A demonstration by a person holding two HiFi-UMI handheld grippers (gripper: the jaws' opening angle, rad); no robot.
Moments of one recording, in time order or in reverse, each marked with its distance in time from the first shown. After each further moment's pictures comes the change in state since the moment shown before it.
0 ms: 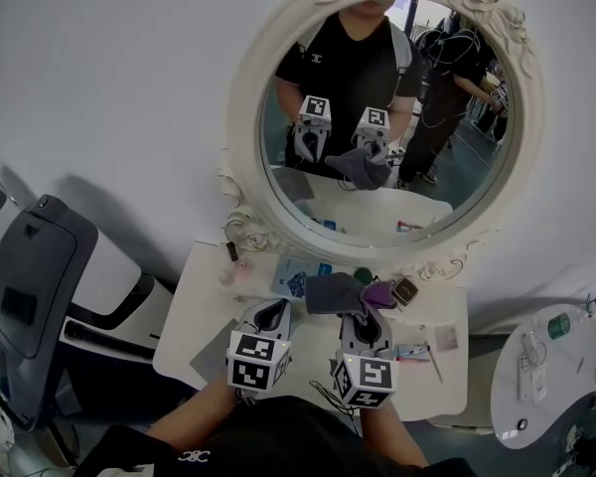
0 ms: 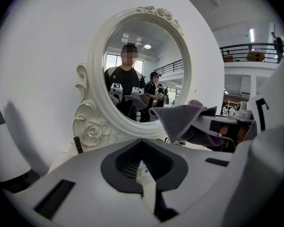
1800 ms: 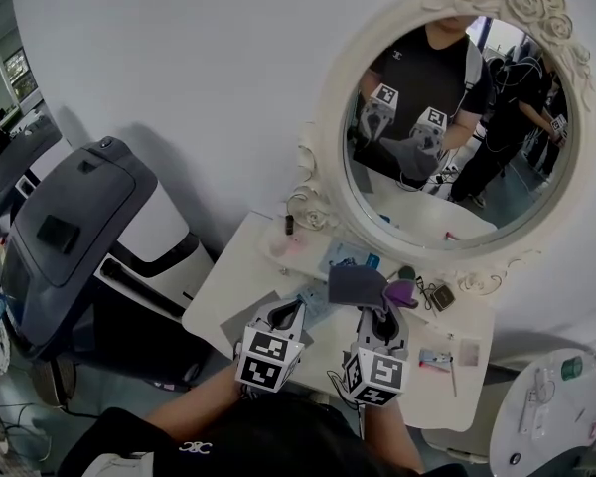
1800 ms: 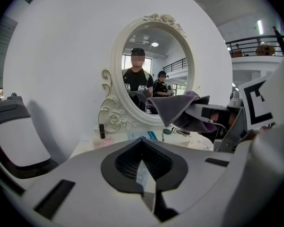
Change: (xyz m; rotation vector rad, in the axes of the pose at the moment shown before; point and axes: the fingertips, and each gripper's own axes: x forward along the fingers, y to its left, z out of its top) left arm -0.074 0.024 -0.044 -0.018 0.019 0.134; right arm -0.013 0.057 -0.004 -0.030 -0.028 0.094
